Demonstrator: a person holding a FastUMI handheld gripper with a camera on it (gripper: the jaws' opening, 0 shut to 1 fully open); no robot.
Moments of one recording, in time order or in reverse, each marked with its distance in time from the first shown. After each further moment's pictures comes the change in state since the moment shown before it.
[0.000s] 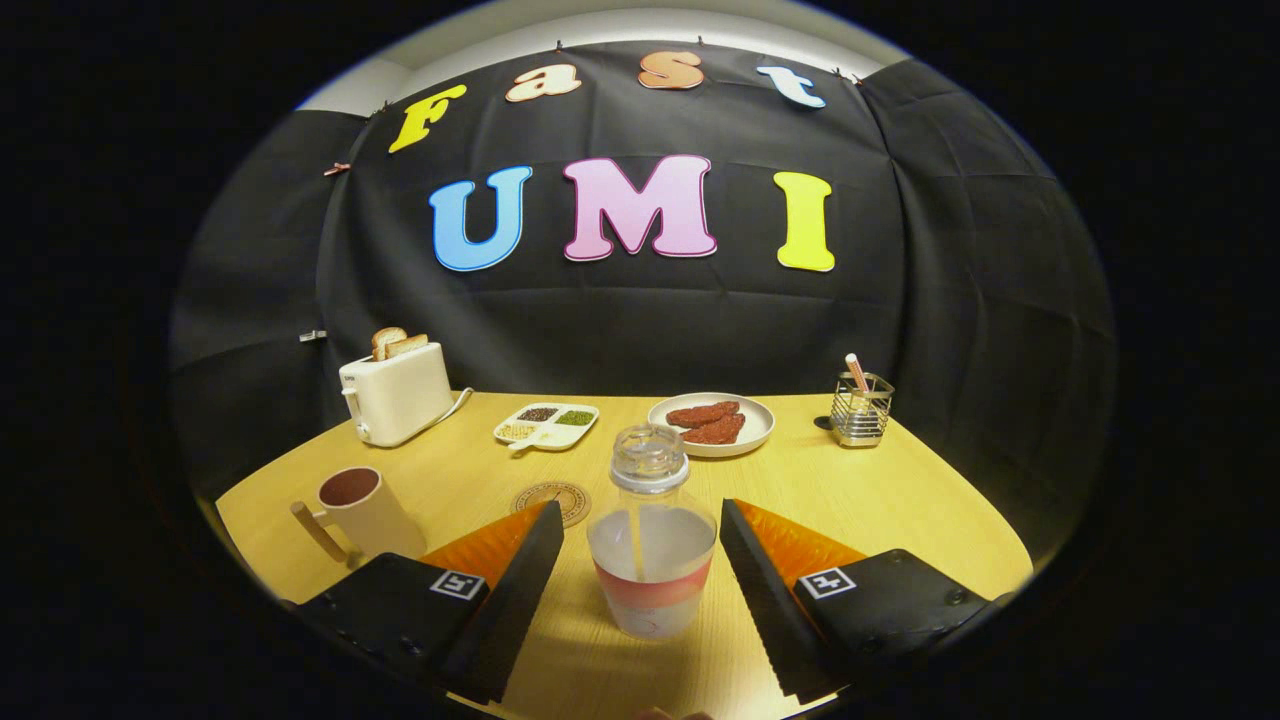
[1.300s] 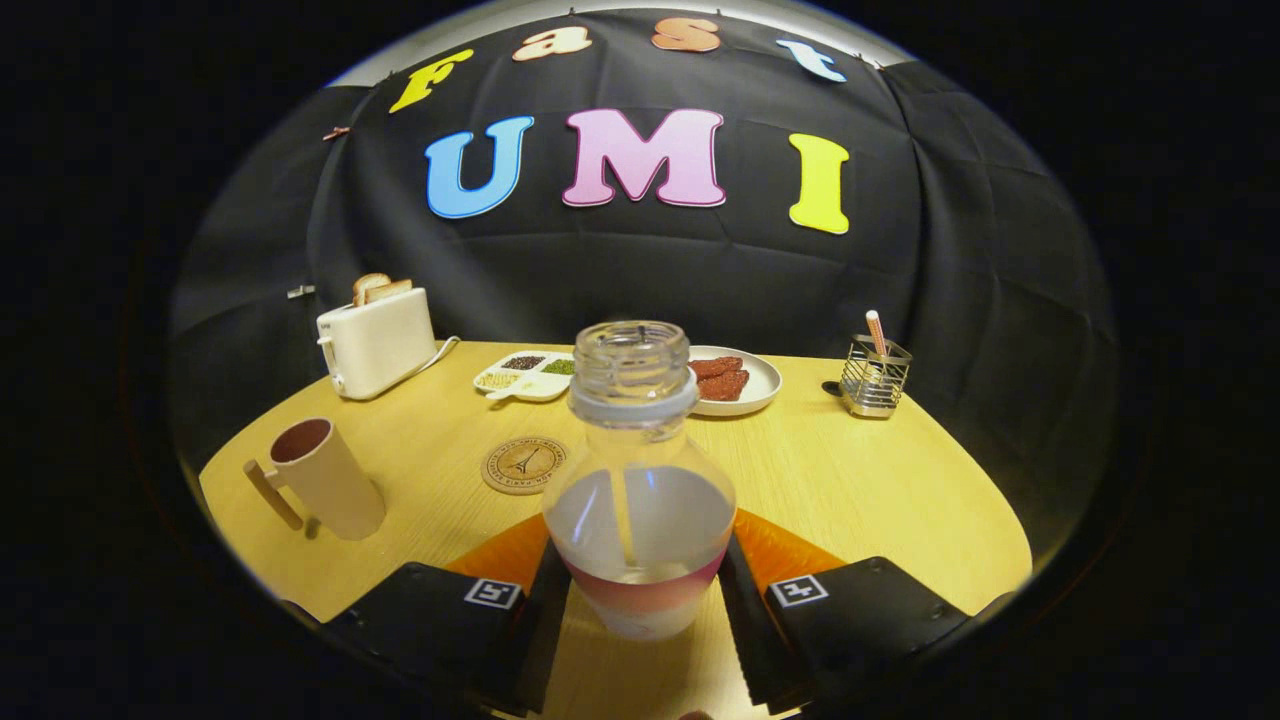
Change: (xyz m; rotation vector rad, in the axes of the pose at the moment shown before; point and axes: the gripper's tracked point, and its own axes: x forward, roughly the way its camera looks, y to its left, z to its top) arm 0.027 -0.008 -0.031 -0.080 0.147 0.006
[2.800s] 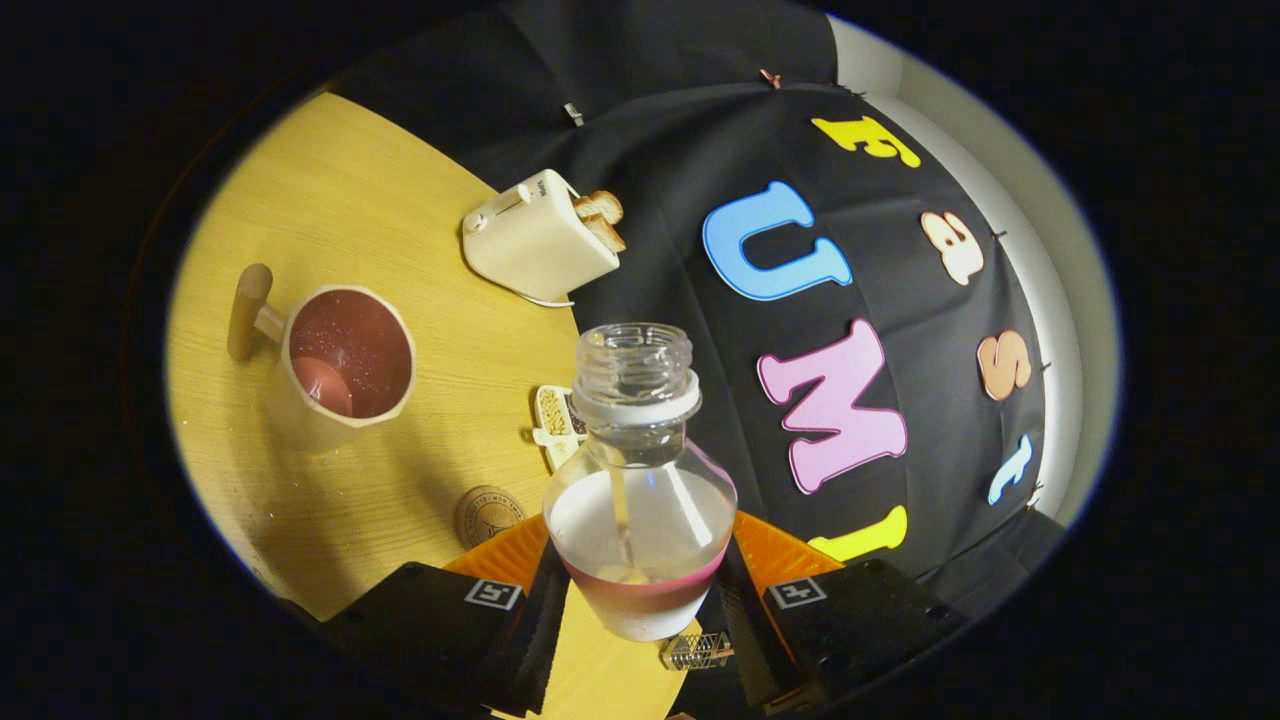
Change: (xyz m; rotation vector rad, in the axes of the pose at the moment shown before) arm 0.026 0.160 0.111 -1.209 -0.240 0.000
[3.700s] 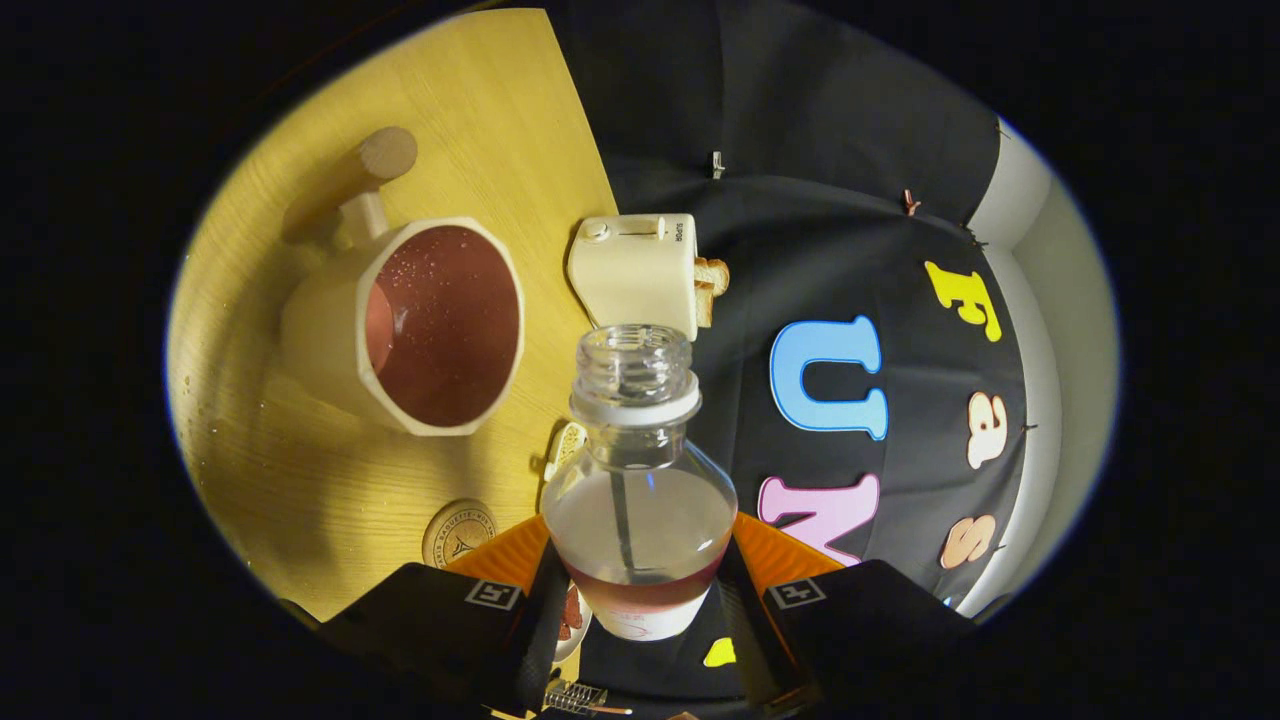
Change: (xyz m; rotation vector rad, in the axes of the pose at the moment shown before) arm 0.025 0.046 0.035 -0.455 -0.206 0.029
